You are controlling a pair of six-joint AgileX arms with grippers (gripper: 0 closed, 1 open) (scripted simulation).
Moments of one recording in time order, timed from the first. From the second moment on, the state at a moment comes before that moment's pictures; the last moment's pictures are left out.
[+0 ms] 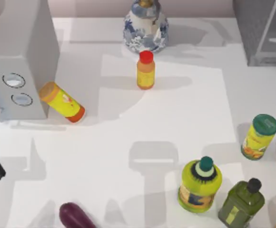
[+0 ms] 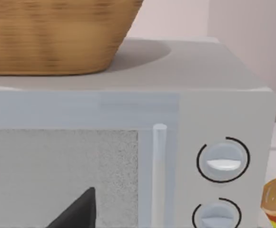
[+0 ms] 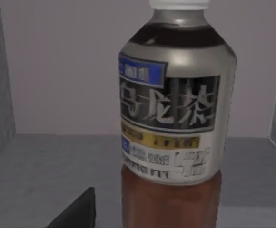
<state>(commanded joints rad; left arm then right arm) 0.00 0.00 0.00 0.00 0.00 0.00 -0.34 2.06 0.88 1.21 -0.31 0.01</state>
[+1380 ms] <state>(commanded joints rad) 0.00 0.00 0.00 0.00 0.00 0.00 -0.25 2.28 1.32 0.95 -0.21 0.00</state>
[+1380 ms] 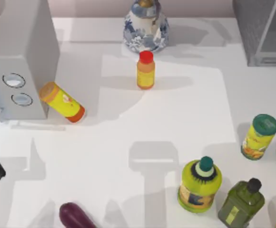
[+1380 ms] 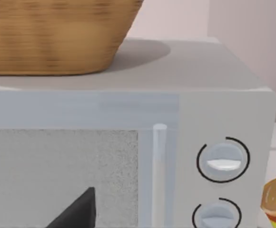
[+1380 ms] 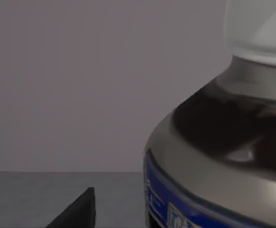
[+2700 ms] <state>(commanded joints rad) 0.00 0.00 0.00 0.00 0.00 0.00 -0.25 2.27 1.32 0.95 -0.21 0.01</state>
